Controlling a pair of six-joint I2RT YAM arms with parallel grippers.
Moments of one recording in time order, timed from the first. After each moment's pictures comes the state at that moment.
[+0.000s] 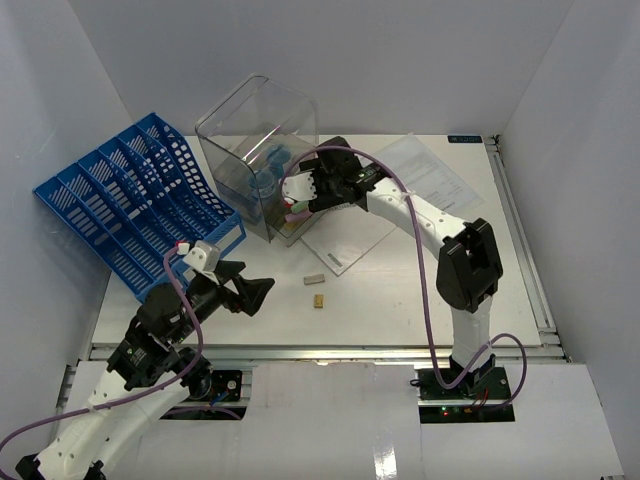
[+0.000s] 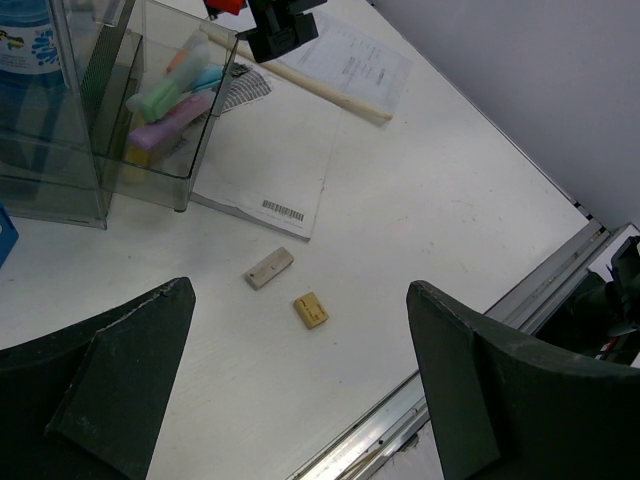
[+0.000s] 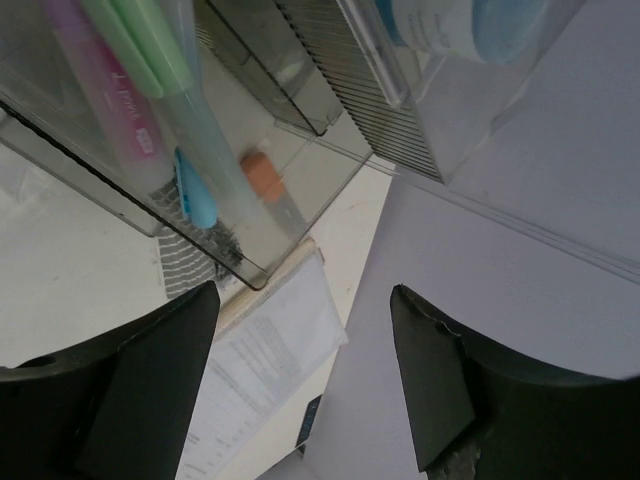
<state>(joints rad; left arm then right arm) -0.66 0.28 0.55 -0.34 0.03 -0.31 0.72 1.97 1.77 -0.52 0.05 -1.32</state>
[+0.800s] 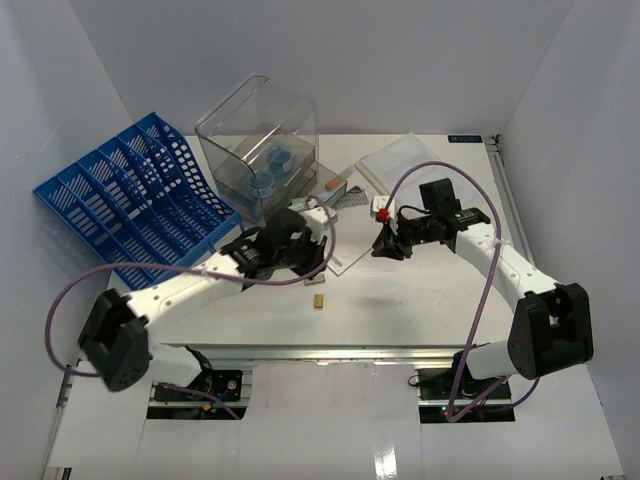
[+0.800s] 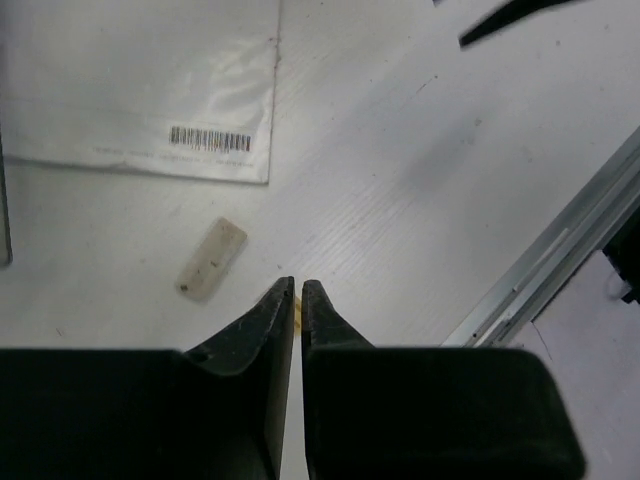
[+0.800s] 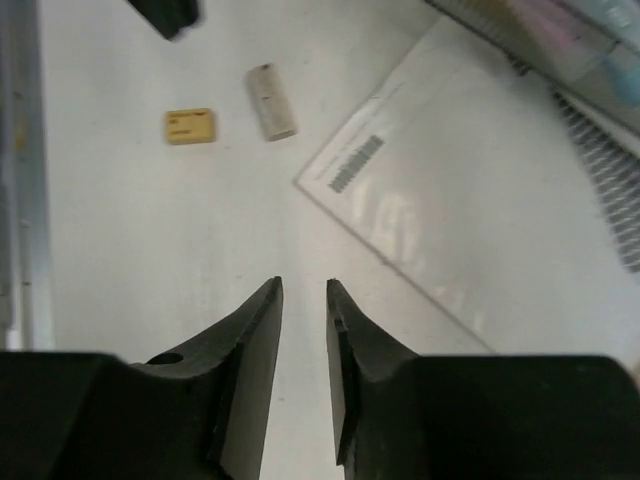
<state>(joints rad) -0.80 1.40 1.01 -0.29 0.12 -0.16 0.32 1.38 0.99 -0.58 -0.90 -0.87</state>
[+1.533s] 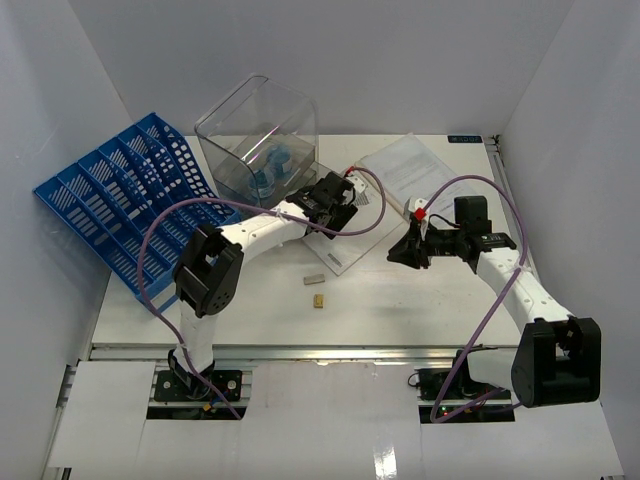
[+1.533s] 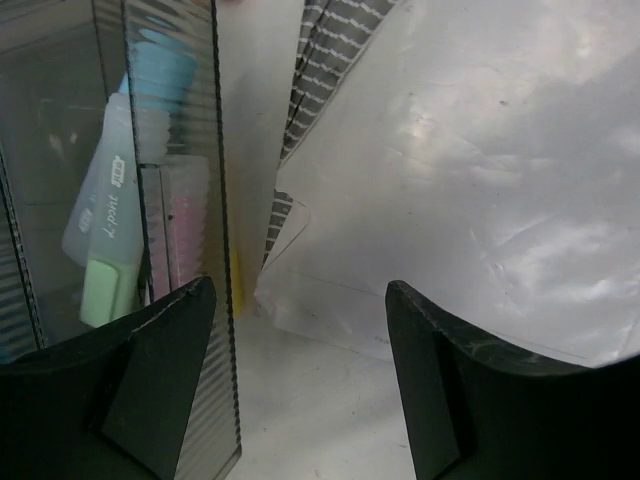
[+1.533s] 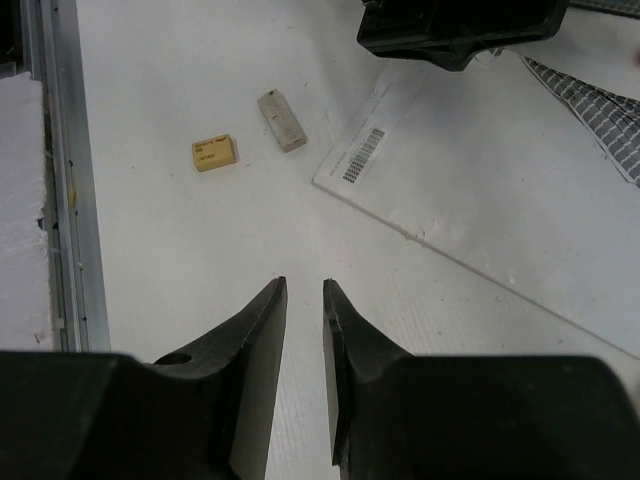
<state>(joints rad) -0.75 1.99 1.56 -0.42 -0.36 0.18 0.14 1.22 0.80 -0.42 -1.07 -0.71</state>
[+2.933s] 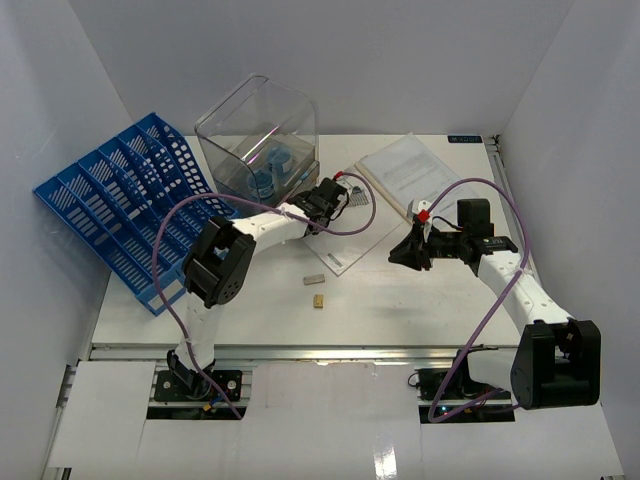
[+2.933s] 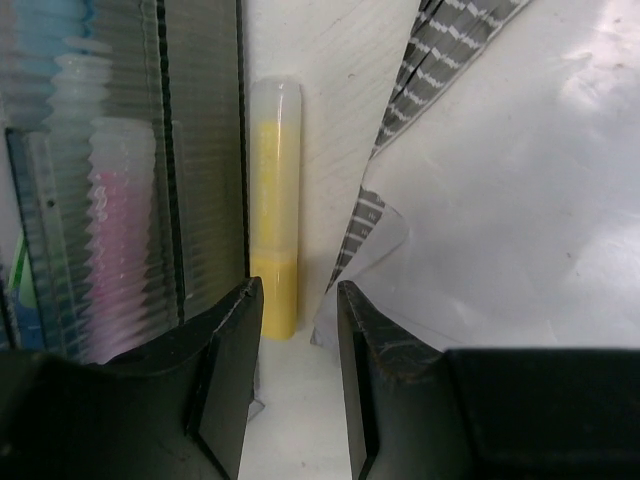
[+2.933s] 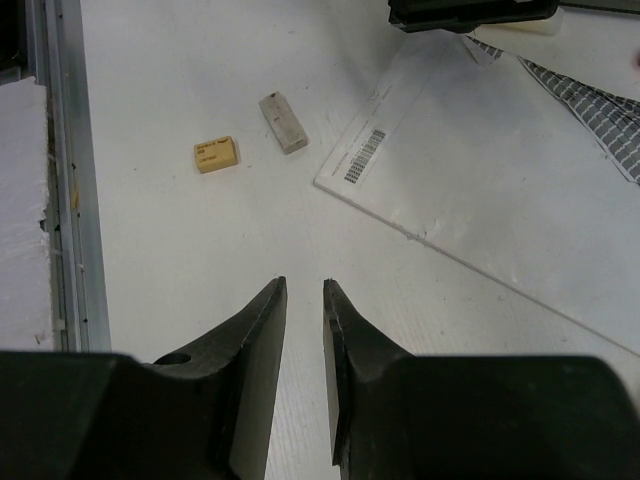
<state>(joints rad) -0.70 2.10 1.53 -0.34 -0.53 0.21 0.12 1.21 0.77 -0.39 -1.10 -0.71</state>
